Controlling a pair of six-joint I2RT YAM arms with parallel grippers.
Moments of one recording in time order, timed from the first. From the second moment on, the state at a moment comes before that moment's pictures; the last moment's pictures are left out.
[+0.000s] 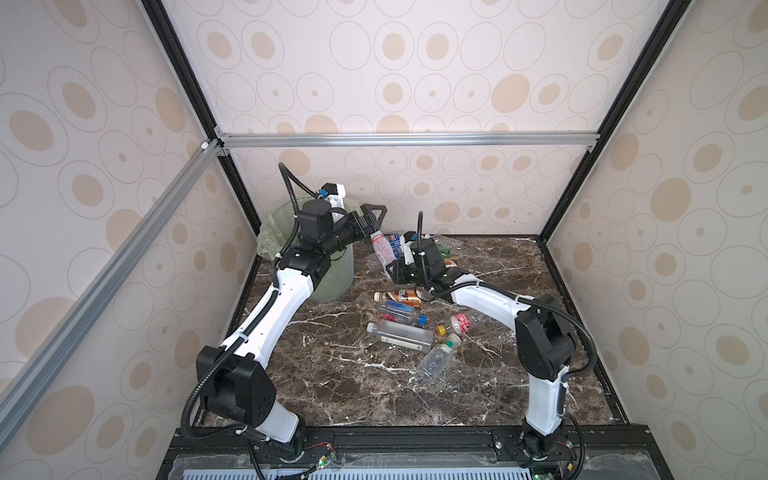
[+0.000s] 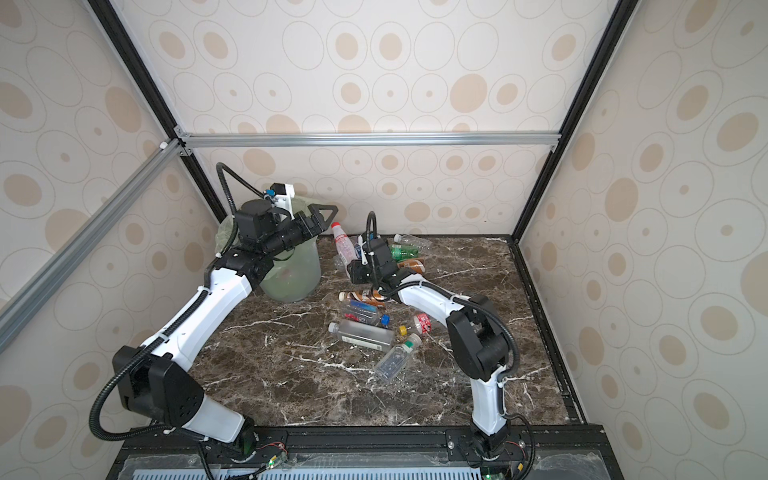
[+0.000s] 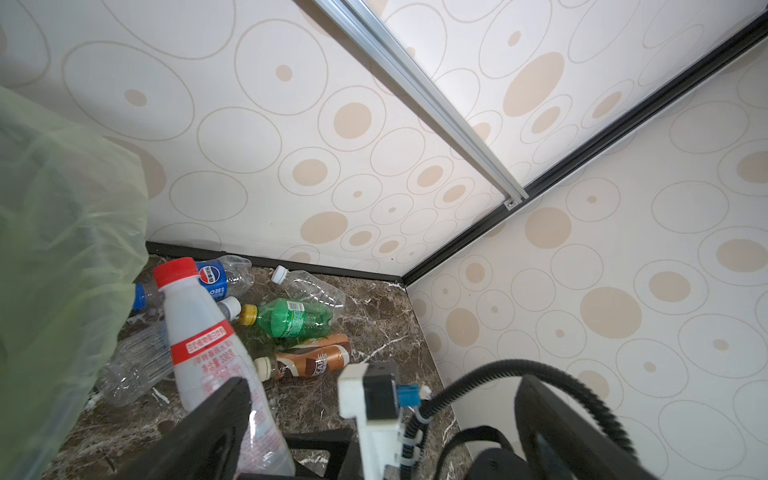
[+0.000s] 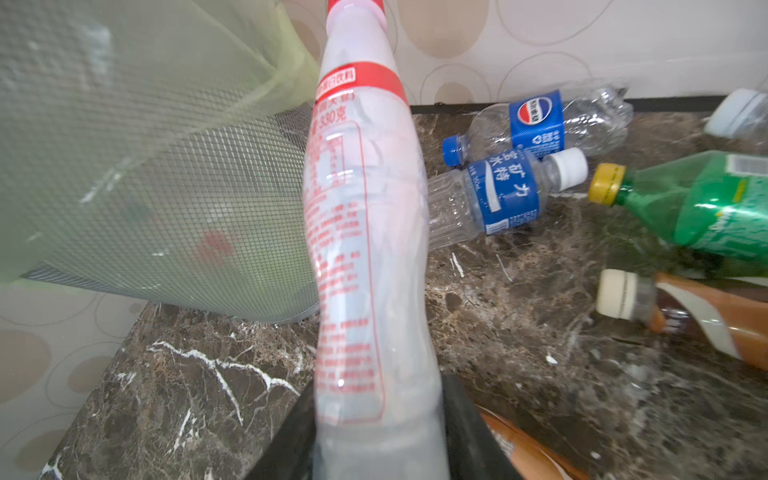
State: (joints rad) left arm -0.29 1.56 1.51 -0.10 0.36 -0.73; right arm 0.64 1.90 1.48 -0.09 -0.05 0.43
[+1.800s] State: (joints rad) left arm -0.40 1.97 2.01 -0.17 0.43 -0.76; right arm 0.60 1.52 1.31 -0.07 0.01 0.29
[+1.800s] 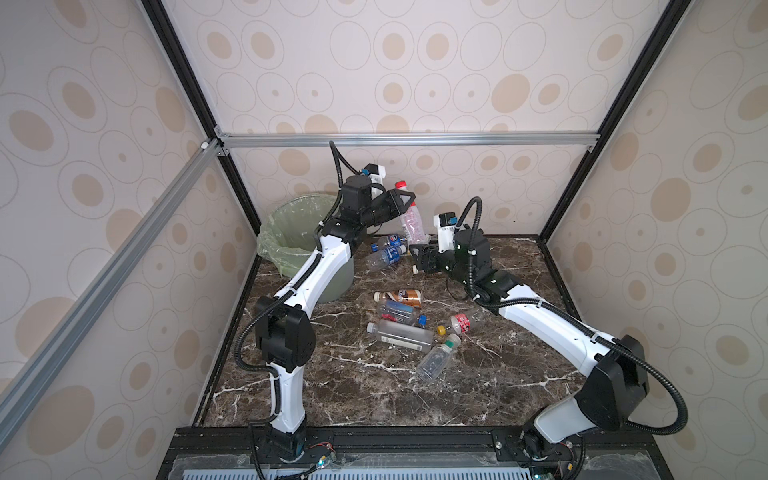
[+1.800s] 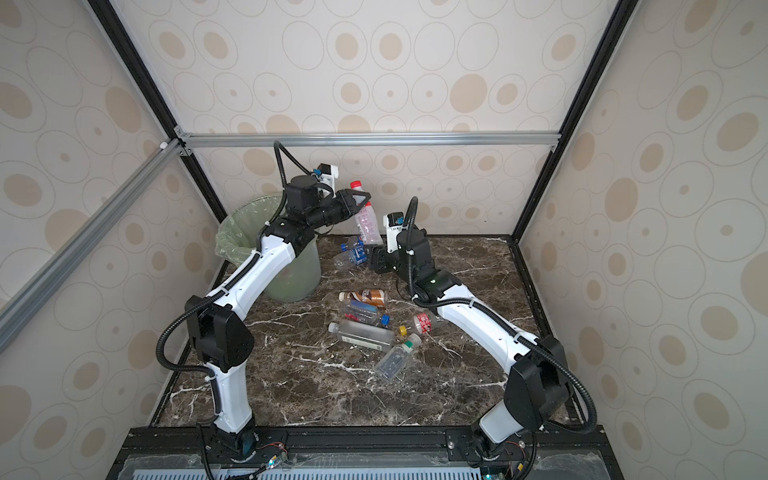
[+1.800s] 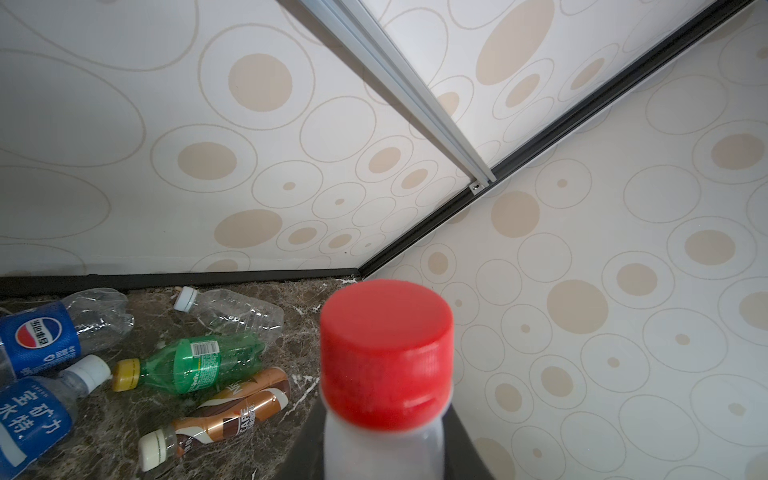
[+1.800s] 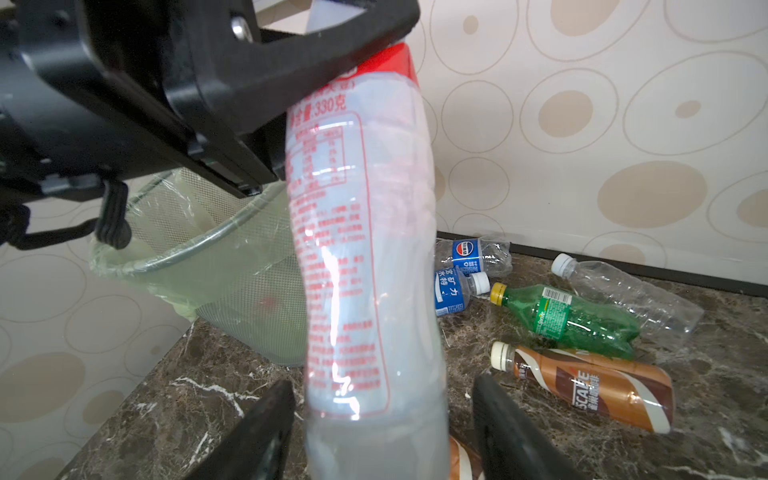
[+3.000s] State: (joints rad) left arm -0.15 1.56 1.98 -0.09 -0.17 -0.21; right arm 0.67 1.51 1.36 -0.10 0.01 0.25
